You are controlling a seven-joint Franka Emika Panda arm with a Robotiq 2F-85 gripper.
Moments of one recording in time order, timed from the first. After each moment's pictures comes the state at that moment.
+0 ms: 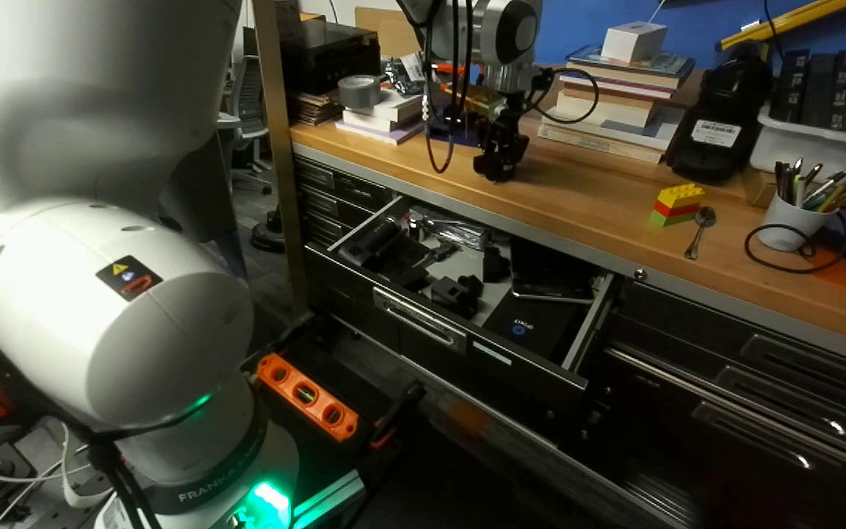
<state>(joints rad) 0.11 0.60 -0.05 -1.60 -0.01 2.15 0.44</state>
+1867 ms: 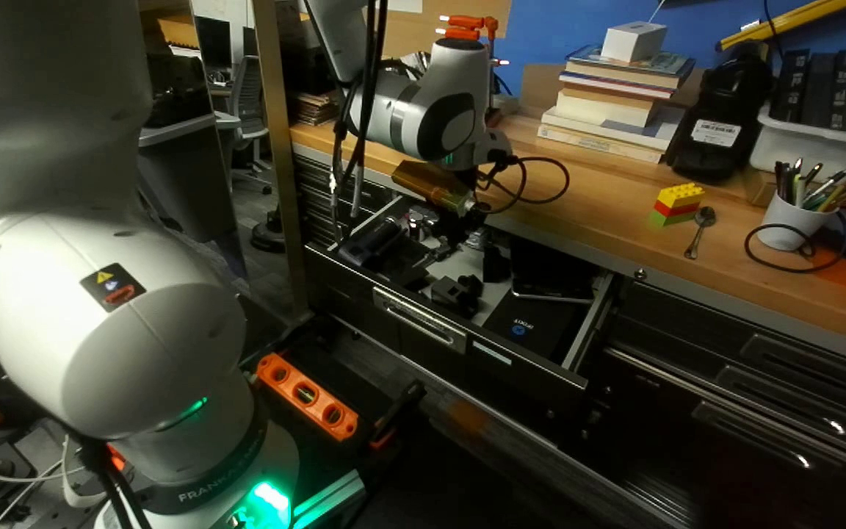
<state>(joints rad) 0.04 0.26 0.03 -2.43 0.06 2.80 0.02</state>
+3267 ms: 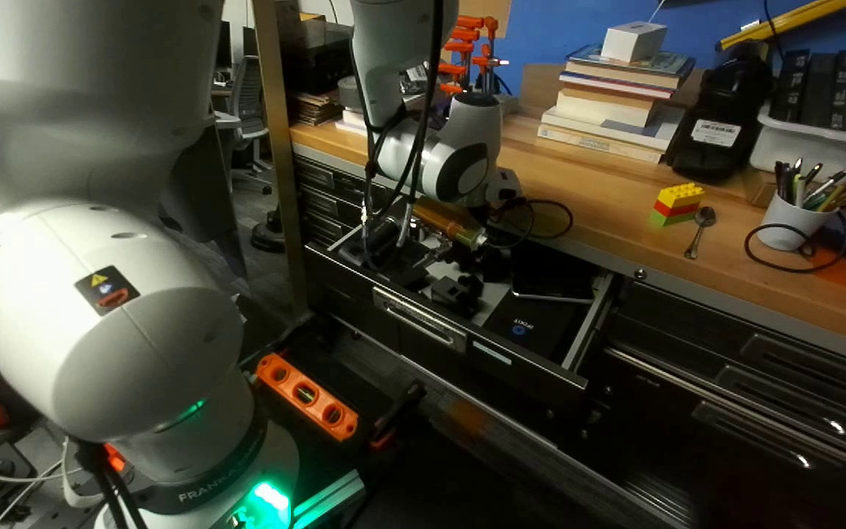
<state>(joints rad) 0.00 0.52 0.03 -2.29 0.06 2.90 0.02</state>
